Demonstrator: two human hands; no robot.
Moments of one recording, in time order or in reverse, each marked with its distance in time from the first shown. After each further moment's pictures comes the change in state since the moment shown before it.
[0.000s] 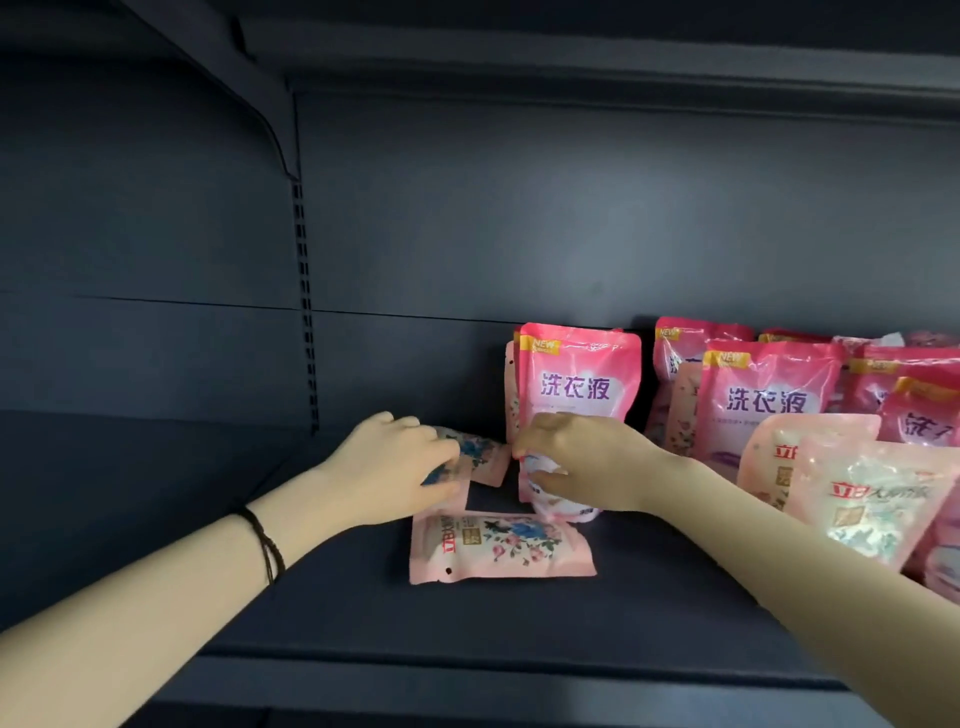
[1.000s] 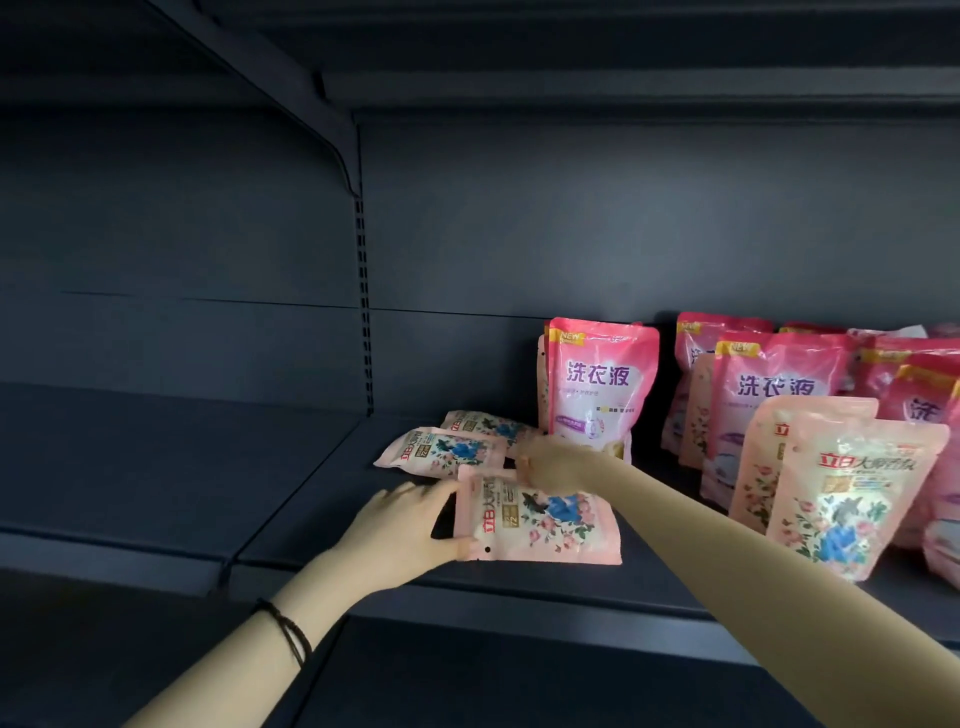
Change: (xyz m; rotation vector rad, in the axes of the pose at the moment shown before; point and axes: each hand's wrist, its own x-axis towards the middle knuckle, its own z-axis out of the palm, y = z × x) left_hand -0.085 0.045 0.020 -0.430 -0.181 -0.353; right_hand 0.026 -0.055 0.022 0.254 -0.394 0.261
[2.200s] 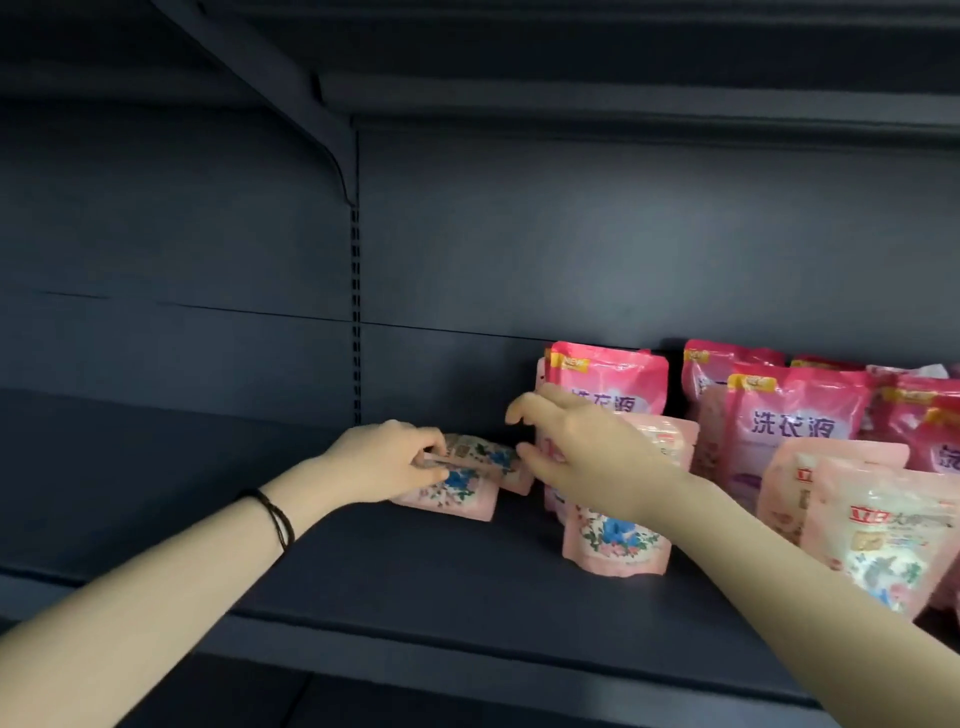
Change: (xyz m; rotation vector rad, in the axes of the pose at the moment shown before) left_hand 0.072 -0.028 -0.063 0.071 0.043 0.028; right_hand -0.050 0.009 -0.042 -0.032 0.731 -0.410
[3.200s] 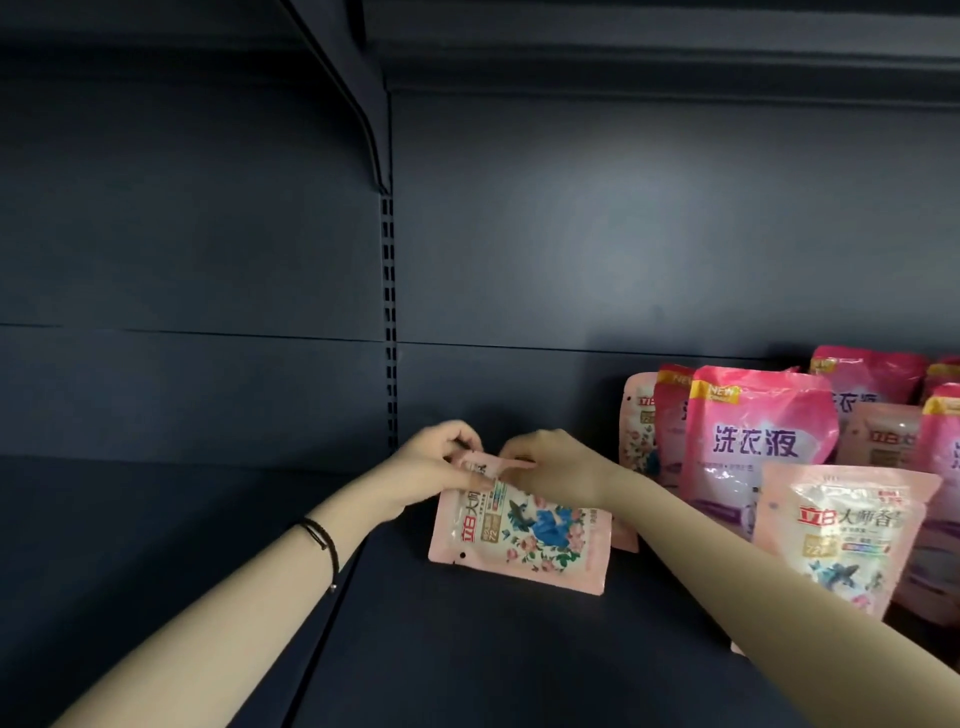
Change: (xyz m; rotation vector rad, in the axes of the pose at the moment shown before) left_hand 0.095 -0.105 0.029 -1.032 -0.091 -0.042; right_hand 0.146 0.014 0.140 0.329 -0.424 0.407
